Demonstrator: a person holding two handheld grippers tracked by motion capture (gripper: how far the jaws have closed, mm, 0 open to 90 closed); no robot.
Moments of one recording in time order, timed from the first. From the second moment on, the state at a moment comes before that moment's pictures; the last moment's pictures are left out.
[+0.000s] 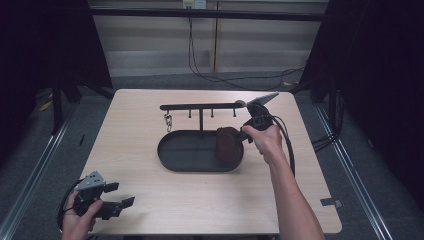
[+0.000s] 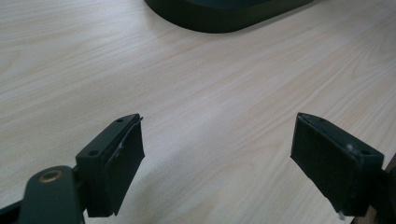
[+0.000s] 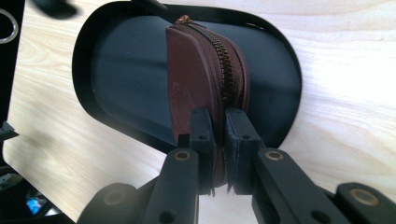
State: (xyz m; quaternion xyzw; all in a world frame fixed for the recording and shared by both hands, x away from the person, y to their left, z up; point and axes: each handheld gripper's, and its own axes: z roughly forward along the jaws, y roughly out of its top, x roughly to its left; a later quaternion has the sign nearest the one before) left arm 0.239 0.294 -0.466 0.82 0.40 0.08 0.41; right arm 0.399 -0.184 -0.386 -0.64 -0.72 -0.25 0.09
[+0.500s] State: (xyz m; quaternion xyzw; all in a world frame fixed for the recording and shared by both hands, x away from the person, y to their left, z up) left arm 0.239 0.293 -0.466 0.82 0.40 0.08 0.41; right arm 0.407 -0.187 -0.423 -0.66 -0.70 -0.26 0.12
